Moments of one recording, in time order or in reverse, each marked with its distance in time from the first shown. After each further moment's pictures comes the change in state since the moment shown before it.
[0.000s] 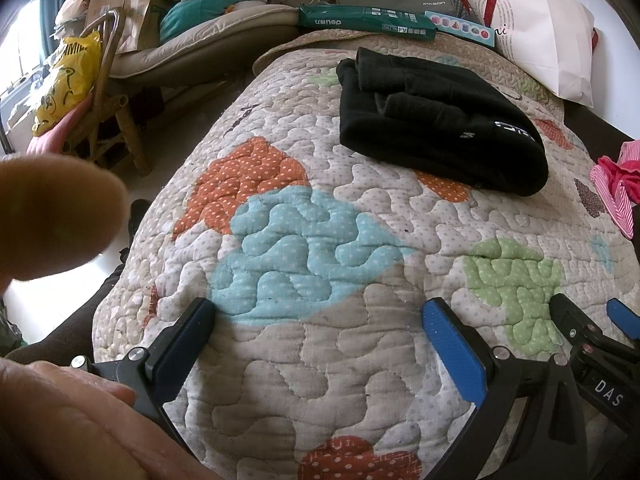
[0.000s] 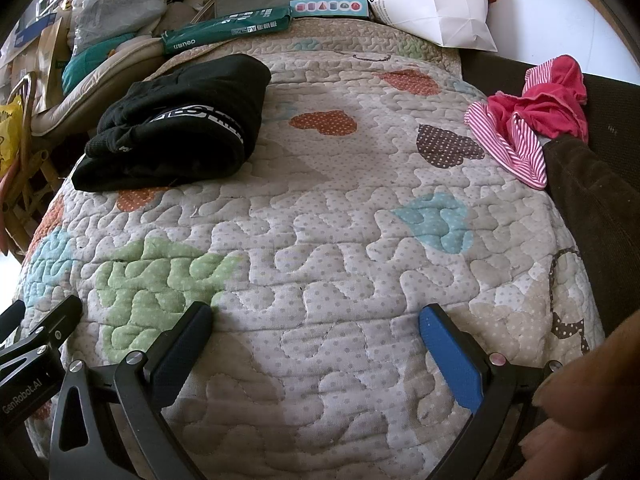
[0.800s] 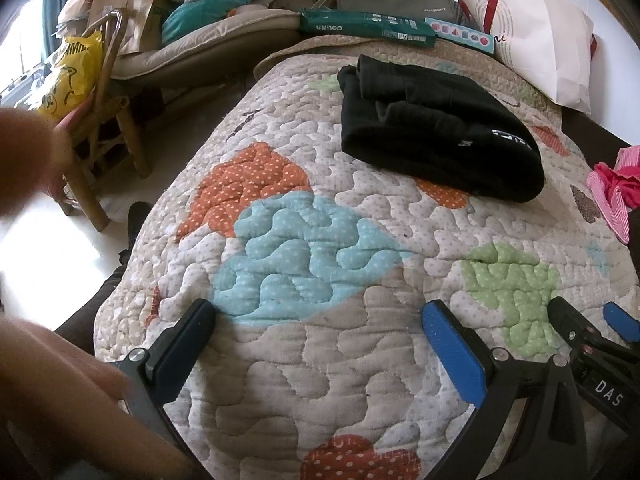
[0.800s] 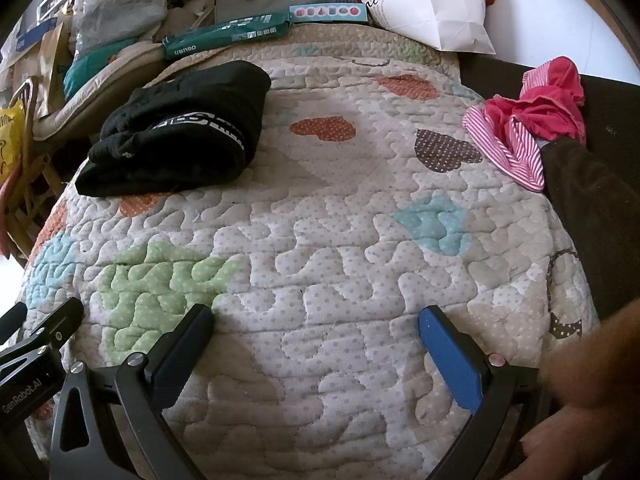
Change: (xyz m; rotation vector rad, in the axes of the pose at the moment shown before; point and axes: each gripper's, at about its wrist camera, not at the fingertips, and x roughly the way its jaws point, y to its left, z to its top) left arm -0.003 0.001 0.000 -0.009 -0.017 -0.007; right arm -0.005 -0.001 -0.001 0.012 -0.019 0.011
